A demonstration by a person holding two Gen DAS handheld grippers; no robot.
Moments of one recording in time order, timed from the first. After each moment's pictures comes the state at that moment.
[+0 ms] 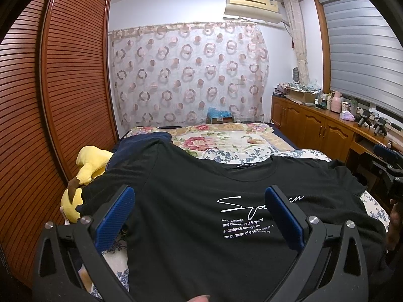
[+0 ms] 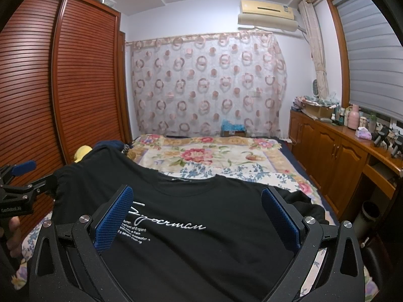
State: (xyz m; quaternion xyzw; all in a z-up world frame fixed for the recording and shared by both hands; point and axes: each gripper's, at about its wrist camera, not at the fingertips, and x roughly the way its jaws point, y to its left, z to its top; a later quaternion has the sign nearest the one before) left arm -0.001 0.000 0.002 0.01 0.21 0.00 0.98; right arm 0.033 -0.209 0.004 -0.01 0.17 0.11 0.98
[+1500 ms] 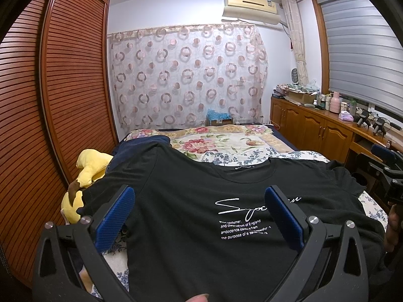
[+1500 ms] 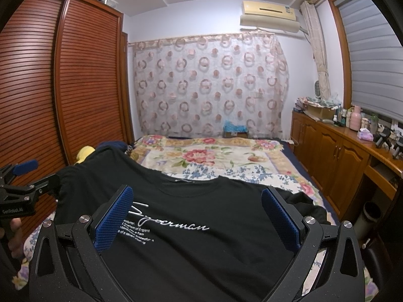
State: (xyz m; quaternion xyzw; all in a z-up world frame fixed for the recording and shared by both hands) left arm 0.000 0.000 0.000 0.01 0.20 0.00 0.98; right arm 0.031 -0.211 0.004 -0.01 0.17 0.11 0.98
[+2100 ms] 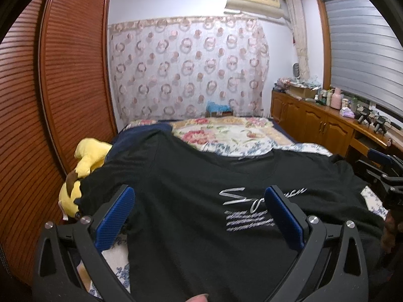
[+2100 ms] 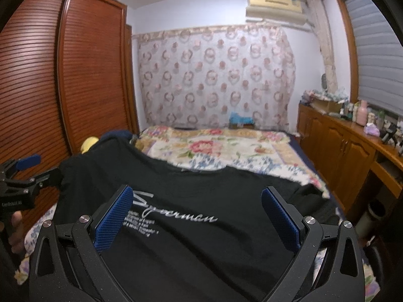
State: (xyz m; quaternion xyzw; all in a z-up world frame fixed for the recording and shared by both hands) left arm 0.004 0.009 -0.011 0.00 0.23 0.00 0.97; right arm 0.033 -0.194 0.000 -0.02 0.20 0.13 0.97
